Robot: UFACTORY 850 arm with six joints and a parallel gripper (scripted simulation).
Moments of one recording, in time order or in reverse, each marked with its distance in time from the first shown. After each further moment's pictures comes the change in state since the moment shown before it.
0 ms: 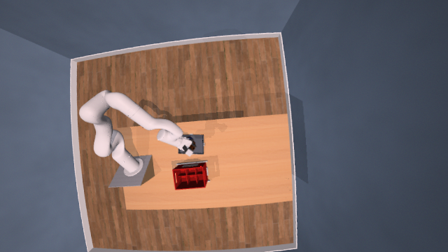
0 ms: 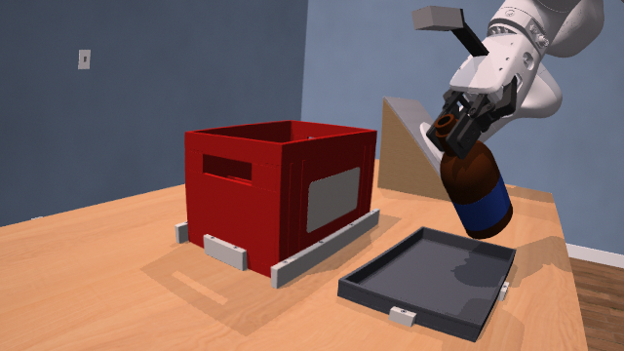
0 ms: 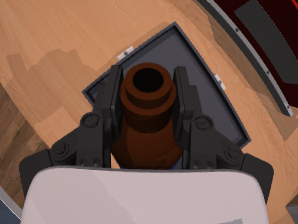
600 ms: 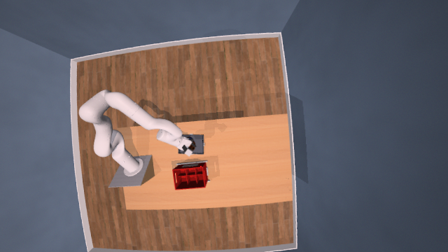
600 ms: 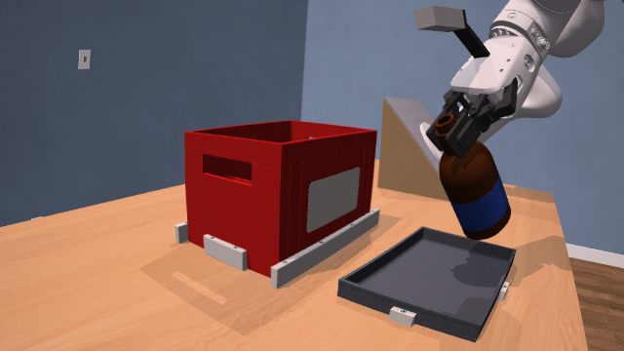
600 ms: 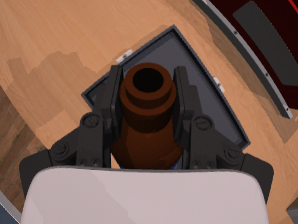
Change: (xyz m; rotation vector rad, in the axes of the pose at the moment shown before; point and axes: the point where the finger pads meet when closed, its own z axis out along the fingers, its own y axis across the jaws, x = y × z) arm 0.000 0.002 -0.001 0.000 0.028 0.000
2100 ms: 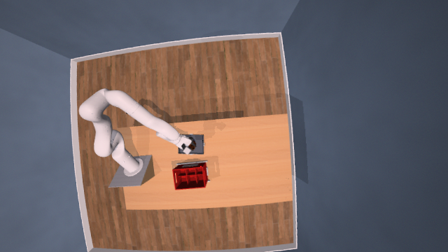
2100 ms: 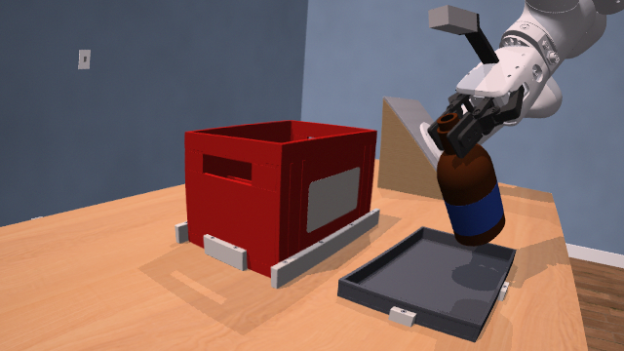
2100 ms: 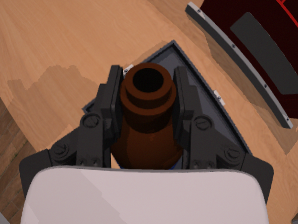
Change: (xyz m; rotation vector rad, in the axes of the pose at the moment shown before) arm 0.001 -0.003 -0.001 -0.011 0.123 0.002
